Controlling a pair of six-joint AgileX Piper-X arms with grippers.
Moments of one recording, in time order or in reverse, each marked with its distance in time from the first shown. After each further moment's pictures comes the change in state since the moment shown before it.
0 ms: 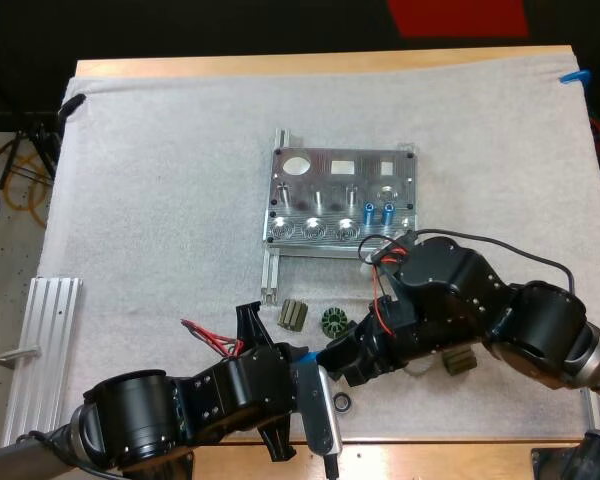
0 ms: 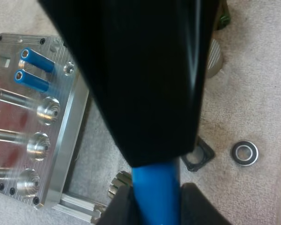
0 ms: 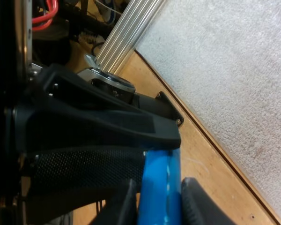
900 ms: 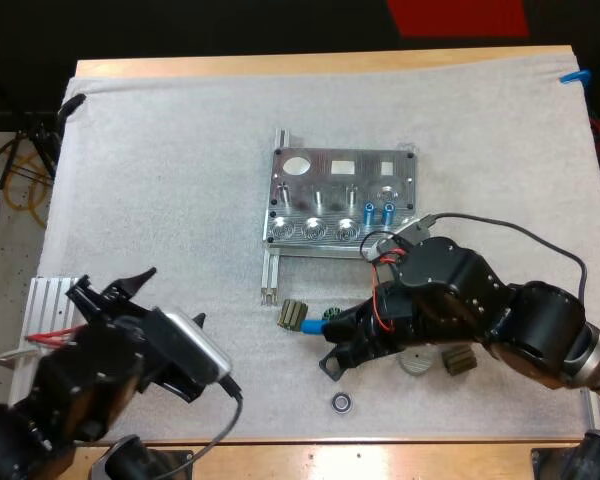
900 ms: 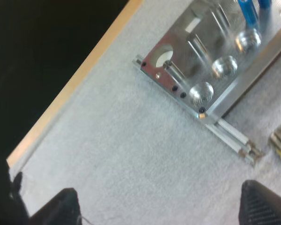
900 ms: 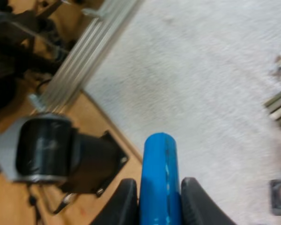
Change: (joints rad) left arm 0.499 -0.287 0.000 0.035 -0.123 0.090; right arm 0.000 0.004 -0.003 -0.011 0.229 -0.016
